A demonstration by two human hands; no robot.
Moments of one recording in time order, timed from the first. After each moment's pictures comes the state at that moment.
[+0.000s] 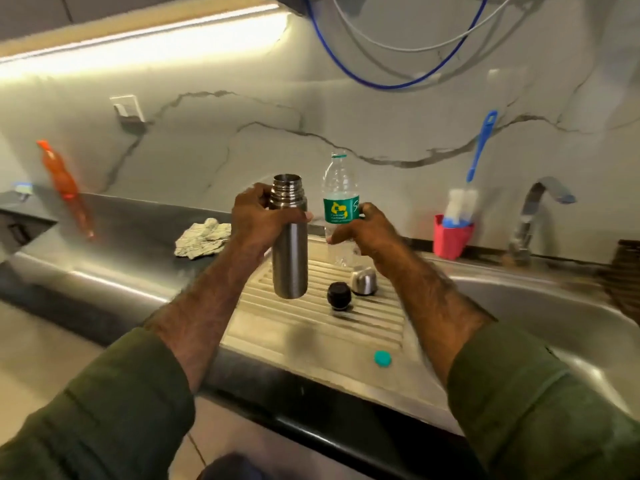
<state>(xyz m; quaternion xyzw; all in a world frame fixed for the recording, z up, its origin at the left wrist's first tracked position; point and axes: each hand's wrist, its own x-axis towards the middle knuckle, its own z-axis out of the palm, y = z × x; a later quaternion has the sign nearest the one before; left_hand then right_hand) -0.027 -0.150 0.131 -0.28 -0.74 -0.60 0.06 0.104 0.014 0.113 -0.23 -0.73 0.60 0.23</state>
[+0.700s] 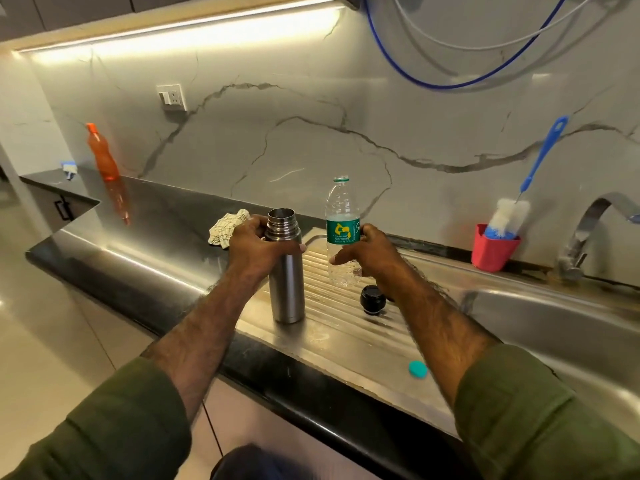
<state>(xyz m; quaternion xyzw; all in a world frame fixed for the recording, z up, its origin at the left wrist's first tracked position) -0.073 -0.221 0.068 -0.22 -0.75 -0.62 0.05 0.048 -0.025 0.077 -0.21 -0.76 0.59 0.17</state>
